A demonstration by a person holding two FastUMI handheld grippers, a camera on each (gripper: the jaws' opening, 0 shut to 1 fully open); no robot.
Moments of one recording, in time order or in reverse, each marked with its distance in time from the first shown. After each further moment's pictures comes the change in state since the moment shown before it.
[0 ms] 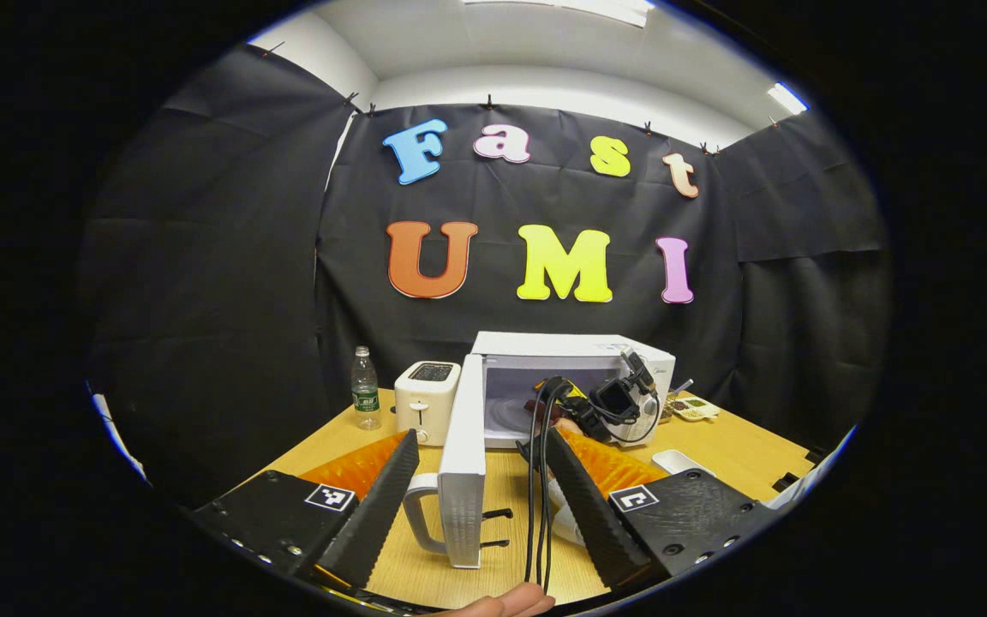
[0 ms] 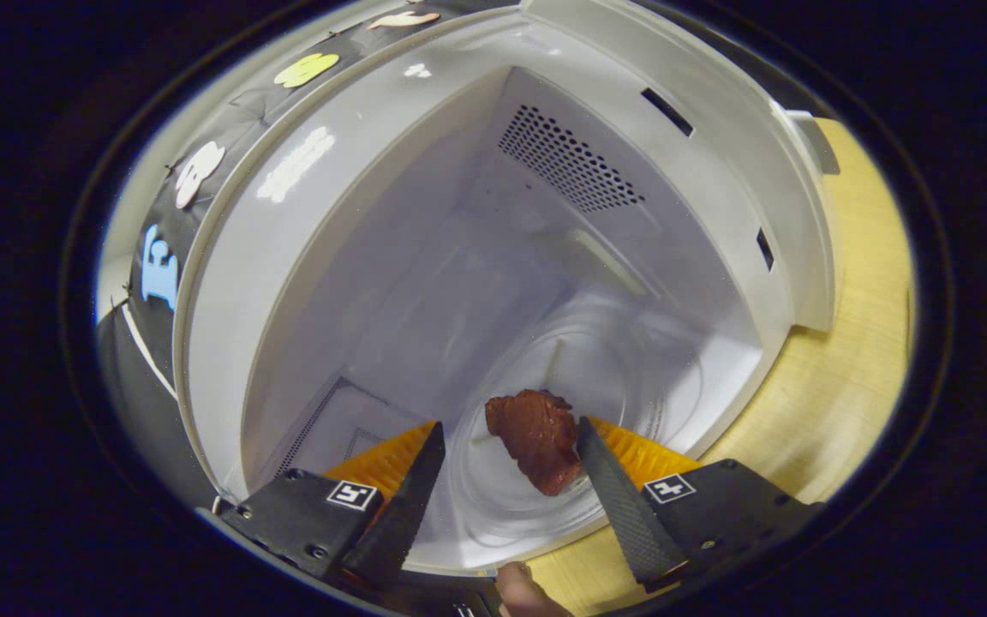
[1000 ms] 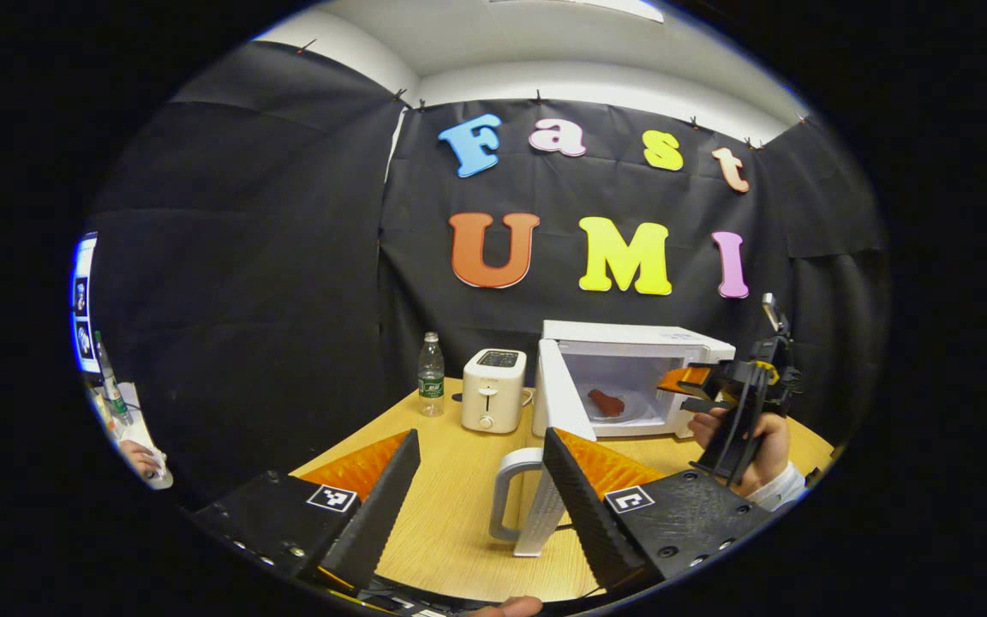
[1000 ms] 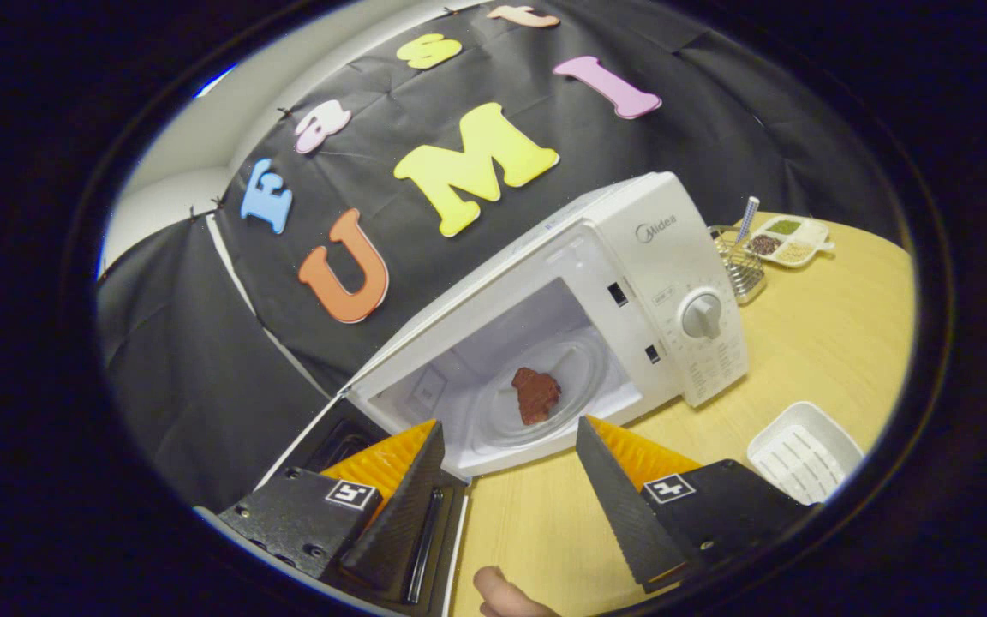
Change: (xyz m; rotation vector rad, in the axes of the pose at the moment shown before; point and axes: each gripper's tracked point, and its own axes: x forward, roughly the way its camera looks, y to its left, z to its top) left arm -0.016 0.073 -0.028 -0.035 0.038 0.197; right arm -0.200 -0.018 0.048 -0.321 0.087 0.244
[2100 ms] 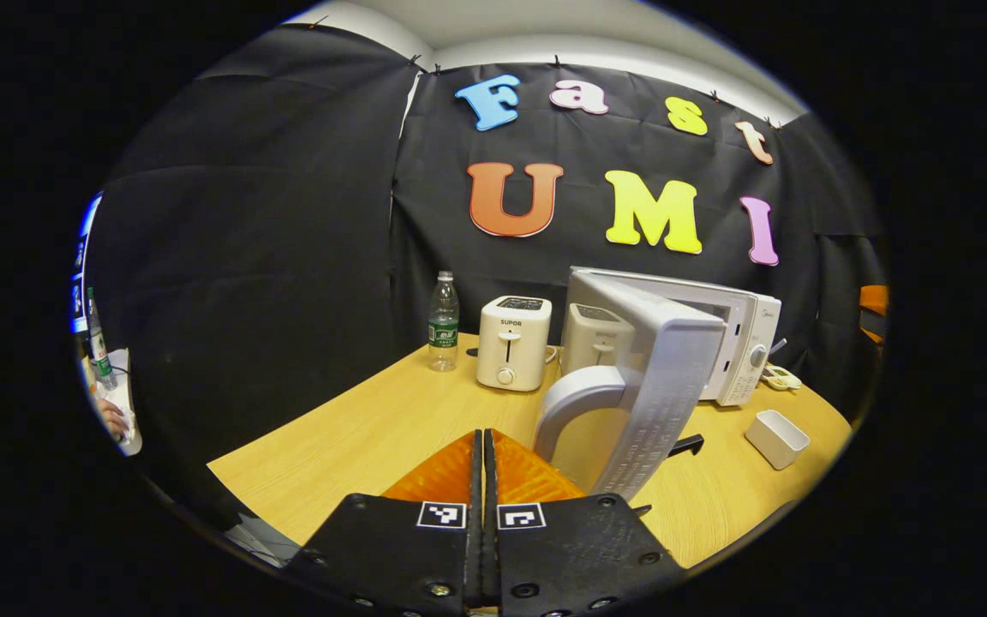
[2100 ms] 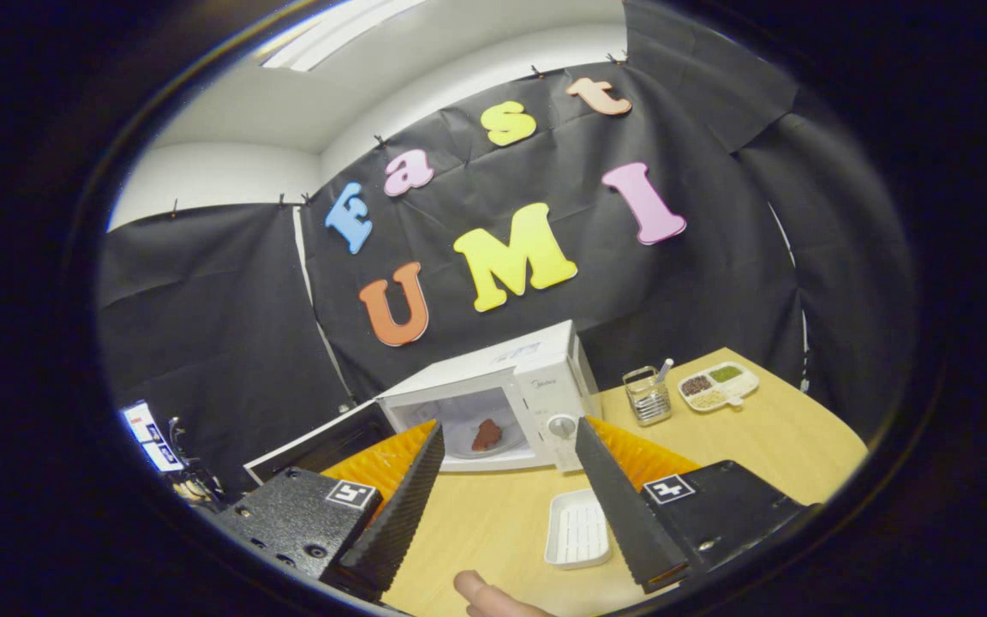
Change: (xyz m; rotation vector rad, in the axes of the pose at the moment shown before) left arm 0.057 0.011 -0.090 -0.002 0.102 0.049; right arm -0.217 -0.090 0.112 -0.286 -0.182 0.101
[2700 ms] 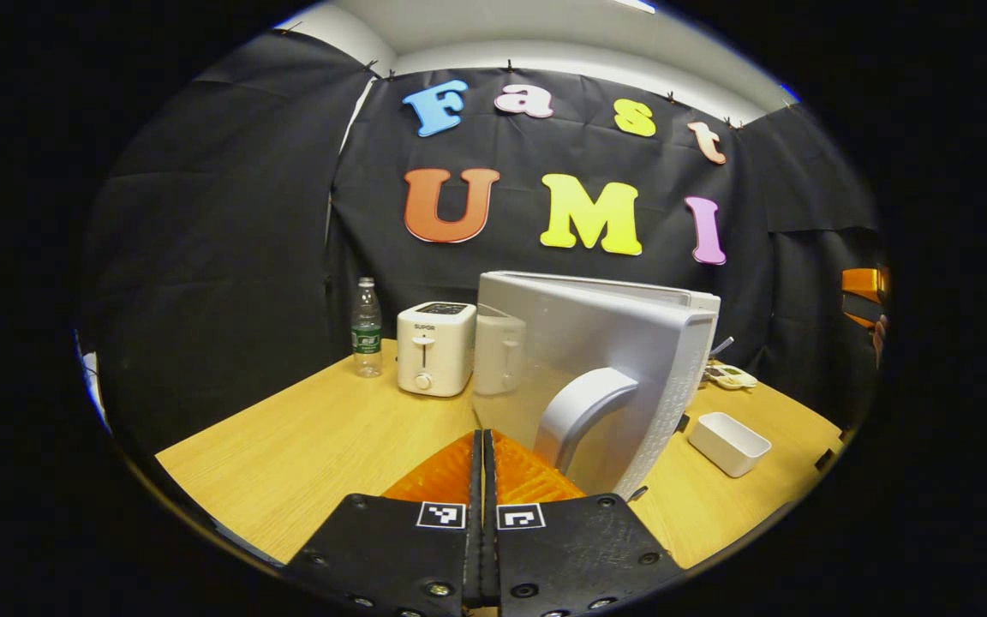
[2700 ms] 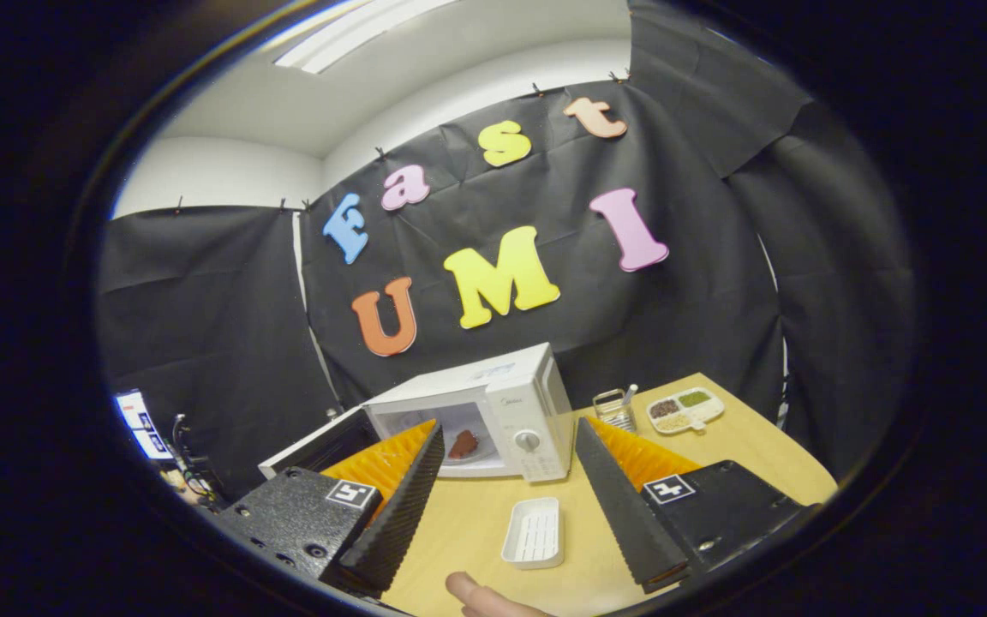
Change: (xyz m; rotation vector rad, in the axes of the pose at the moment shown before) left arm 0.001 -0.109 0.004 0.020 -0.044 -0.196; right arm -0.035 -0.037 0.027 -0.043 -0.063 -0.039
